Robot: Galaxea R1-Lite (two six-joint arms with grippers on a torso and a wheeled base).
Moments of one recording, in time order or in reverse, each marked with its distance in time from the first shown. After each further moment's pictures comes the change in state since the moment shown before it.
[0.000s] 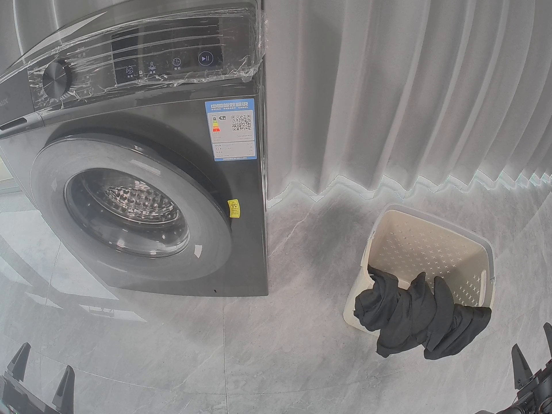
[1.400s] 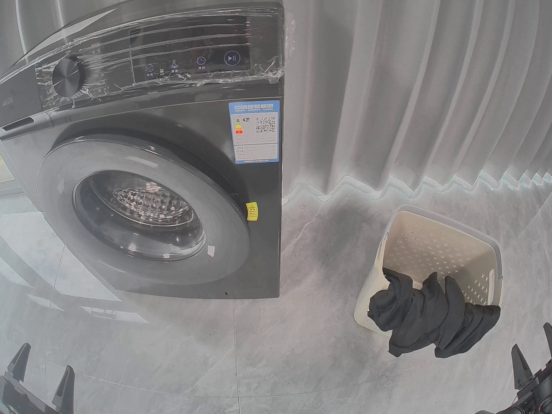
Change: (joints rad) left arm 0.000 0.000 0.000 -0.001 -0.001 -0.007; right arm 0.001 0.000 0.000 0.000 0.000 -0.002
